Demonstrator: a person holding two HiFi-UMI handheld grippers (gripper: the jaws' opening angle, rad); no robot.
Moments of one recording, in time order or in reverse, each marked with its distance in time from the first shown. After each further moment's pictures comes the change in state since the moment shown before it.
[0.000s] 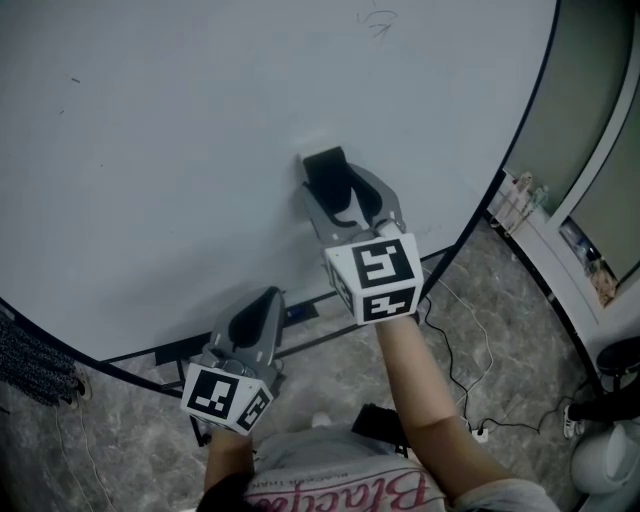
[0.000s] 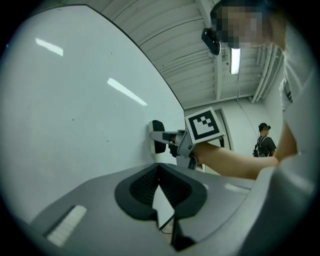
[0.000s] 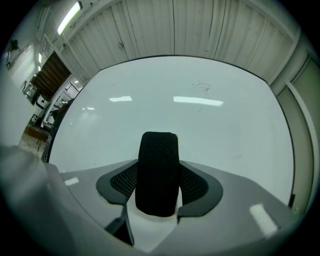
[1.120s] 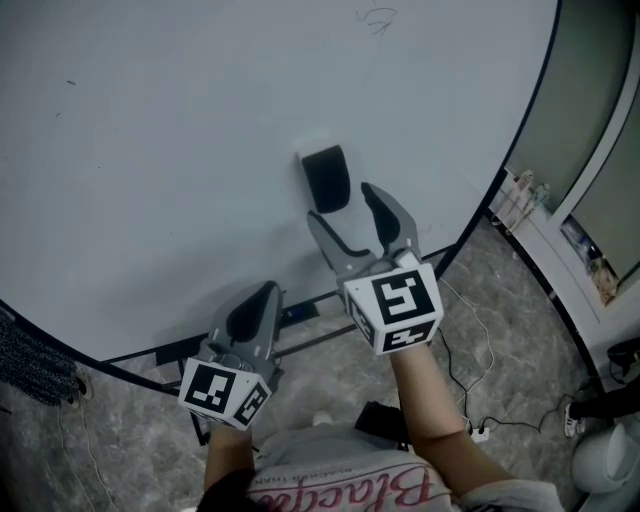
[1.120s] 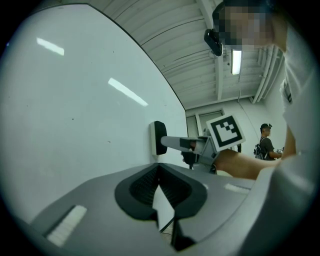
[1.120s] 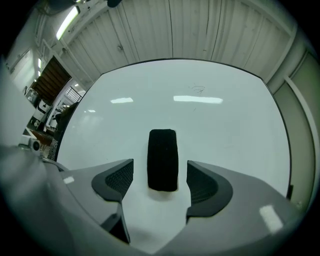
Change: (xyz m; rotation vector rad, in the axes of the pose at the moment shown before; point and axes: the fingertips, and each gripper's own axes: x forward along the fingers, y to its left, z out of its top) left arm 0.007 0.007 0.002 -0.008 -0.003 0.004; right arm -0.034 0.006 -0.014 0.031 0.010 0.035
